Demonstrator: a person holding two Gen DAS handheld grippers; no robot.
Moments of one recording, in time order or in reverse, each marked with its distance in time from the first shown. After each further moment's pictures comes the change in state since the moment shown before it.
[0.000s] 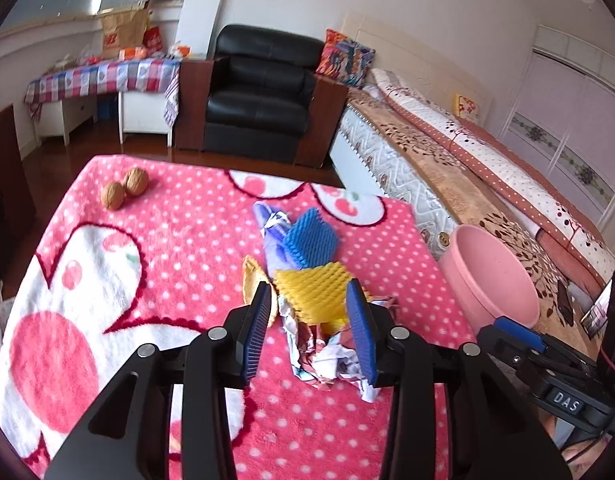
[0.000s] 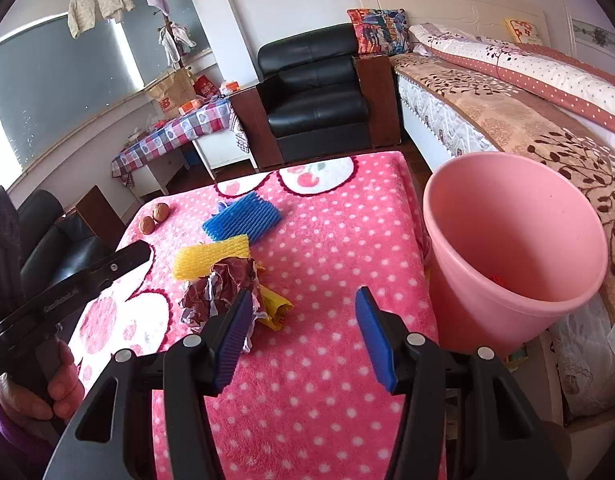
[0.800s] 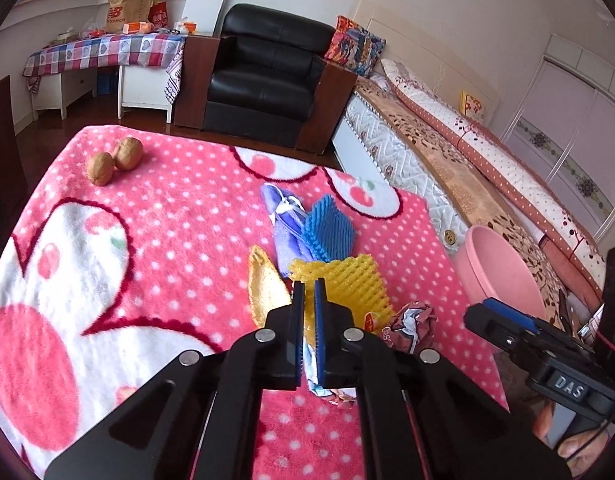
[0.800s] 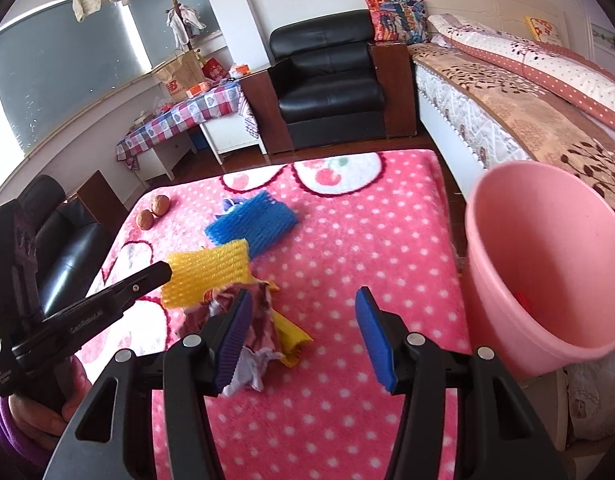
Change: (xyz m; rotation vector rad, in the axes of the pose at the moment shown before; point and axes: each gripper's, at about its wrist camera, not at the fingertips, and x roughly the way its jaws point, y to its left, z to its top) left arm 0.023 0.022 -0.002 -0.052 0.029 -0.022; right arm 0.050 0.020 0.029 -0.035 0.061 0.044
